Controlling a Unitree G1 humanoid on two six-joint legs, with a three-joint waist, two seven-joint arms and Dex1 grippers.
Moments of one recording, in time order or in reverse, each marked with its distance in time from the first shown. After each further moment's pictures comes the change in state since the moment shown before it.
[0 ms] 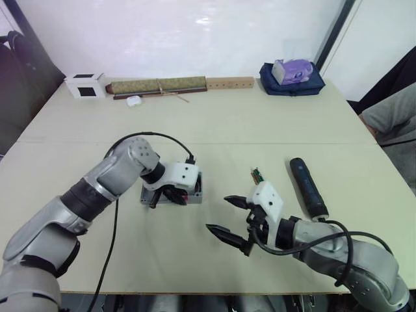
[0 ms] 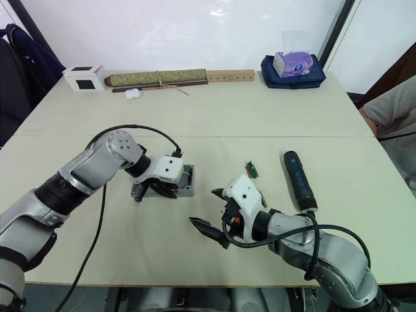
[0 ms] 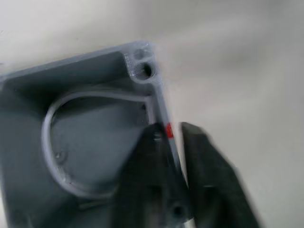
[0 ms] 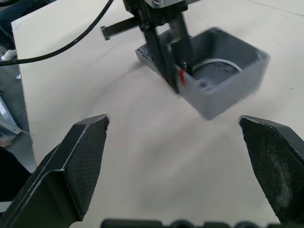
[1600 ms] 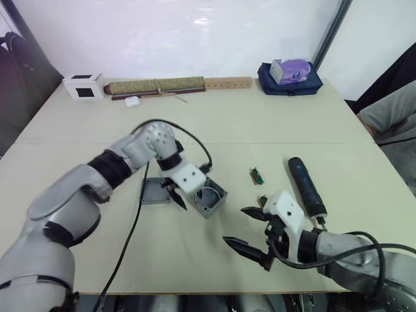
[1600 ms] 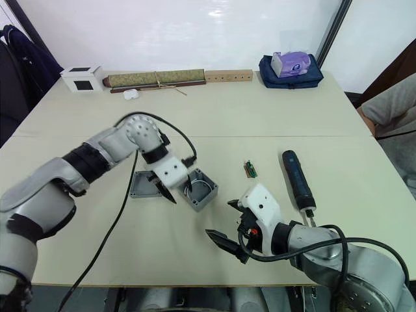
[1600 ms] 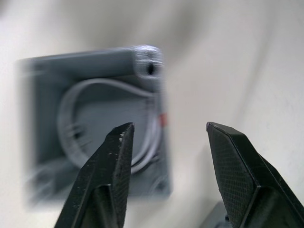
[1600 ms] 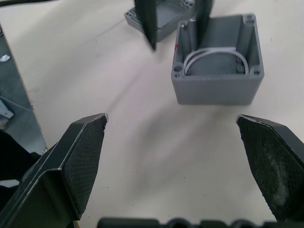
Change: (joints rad) left arm -0.319 -0.052 -0.191 0.431 -0.291 -0.638 -0.164; right arm 0.063 -0.132 -0.182 -0.096 0.214 0.106 -0.033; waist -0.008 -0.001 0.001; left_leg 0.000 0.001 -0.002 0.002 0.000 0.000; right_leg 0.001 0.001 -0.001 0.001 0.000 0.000
